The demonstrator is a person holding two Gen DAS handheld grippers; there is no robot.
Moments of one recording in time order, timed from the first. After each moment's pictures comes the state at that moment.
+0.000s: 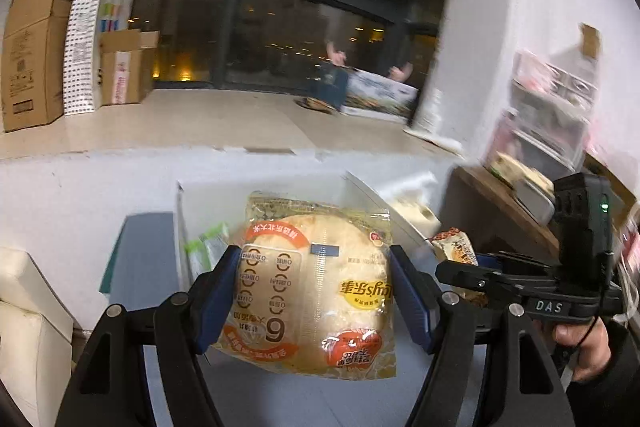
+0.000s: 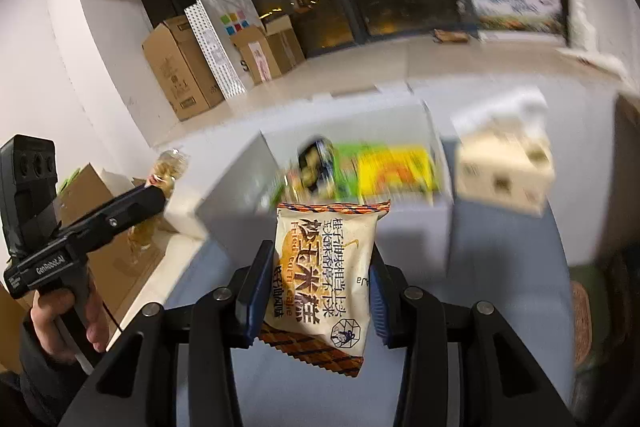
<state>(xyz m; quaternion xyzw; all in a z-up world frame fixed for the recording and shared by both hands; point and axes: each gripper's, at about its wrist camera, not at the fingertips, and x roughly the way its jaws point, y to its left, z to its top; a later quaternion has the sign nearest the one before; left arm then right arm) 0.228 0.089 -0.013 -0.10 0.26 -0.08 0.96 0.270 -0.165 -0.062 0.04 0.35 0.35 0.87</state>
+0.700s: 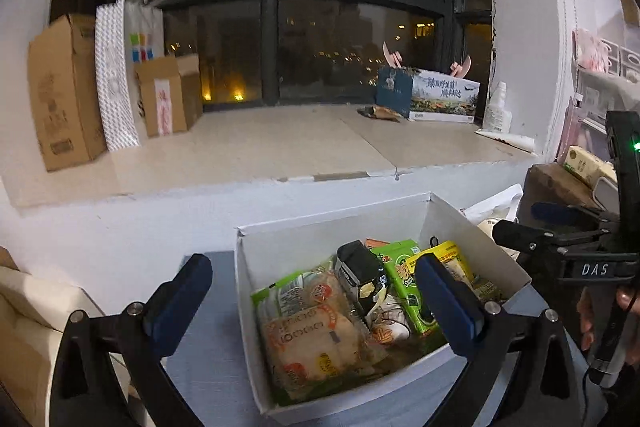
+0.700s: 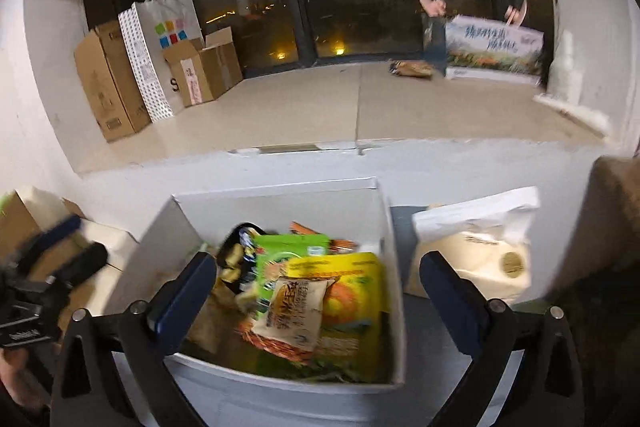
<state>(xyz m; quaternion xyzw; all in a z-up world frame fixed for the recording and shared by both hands) 0.267 0.094 -0.023 -0.02 0.24 0.04 0.97 0.362 -0.125 -0.042 -0.01 0.33 0.23 0.92</state>
